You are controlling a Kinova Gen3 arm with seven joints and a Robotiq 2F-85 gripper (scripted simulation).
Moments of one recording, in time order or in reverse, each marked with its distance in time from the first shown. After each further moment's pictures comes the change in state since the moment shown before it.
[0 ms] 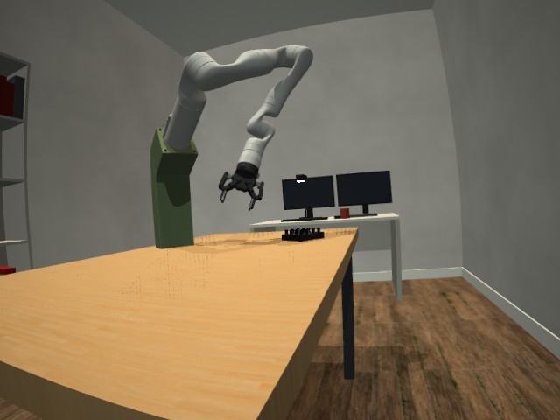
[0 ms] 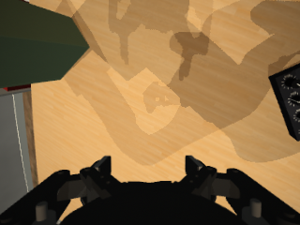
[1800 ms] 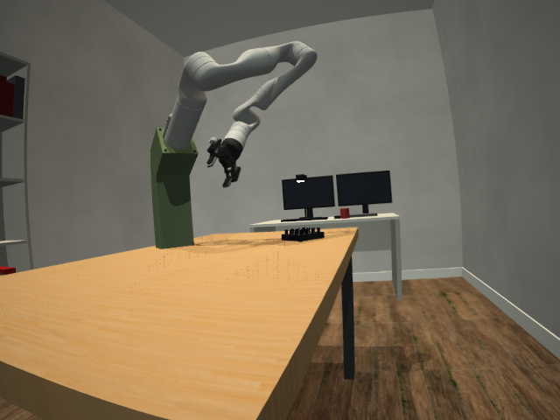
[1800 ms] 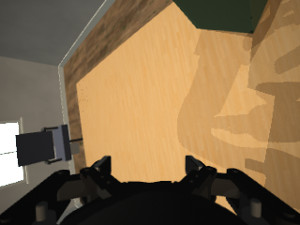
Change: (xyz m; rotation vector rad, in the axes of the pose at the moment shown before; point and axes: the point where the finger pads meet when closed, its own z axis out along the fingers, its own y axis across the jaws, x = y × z) arm -0.070 -0.076 -0.049 0.151 -0.228 -0.898
